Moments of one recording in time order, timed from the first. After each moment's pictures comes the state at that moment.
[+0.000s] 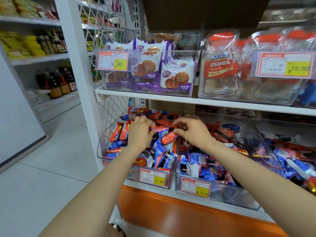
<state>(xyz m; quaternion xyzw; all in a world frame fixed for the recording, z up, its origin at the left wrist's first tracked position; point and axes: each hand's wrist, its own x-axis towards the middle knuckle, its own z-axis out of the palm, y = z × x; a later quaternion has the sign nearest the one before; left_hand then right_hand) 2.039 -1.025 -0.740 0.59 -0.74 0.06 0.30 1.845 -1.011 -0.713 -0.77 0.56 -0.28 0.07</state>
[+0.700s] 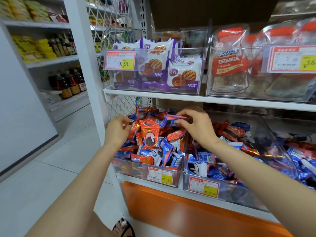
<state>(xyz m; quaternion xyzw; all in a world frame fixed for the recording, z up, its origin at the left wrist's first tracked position) 2.115 -1.013 -0.727 0.66 -0.62 -0.07 0.42 1.860 -1.013 -0.711 -0.76 0.48 -0.44 0.05</state>
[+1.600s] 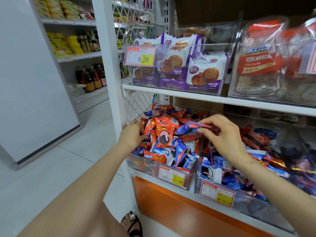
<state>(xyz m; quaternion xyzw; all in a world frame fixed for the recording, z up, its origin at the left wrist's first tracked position) 2.121 -1.007 -0.743 0.71 -0.67 -0.01 0.20 1.844 -0.991 -0.723 -0.77 0.39 -0.50 0.07</state>
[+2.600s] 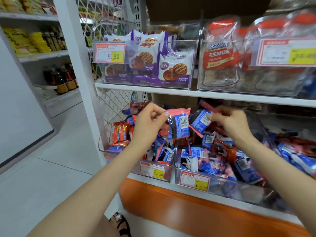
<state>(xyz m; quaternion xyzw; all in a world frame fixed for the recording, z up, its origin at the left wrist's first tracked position) 2.005 -0.954 -0.694 0.43 -0.62 -0.32 0.57 1.778 -0.986 -0.699 -0.60 0.53 -0.54 0.25</state>
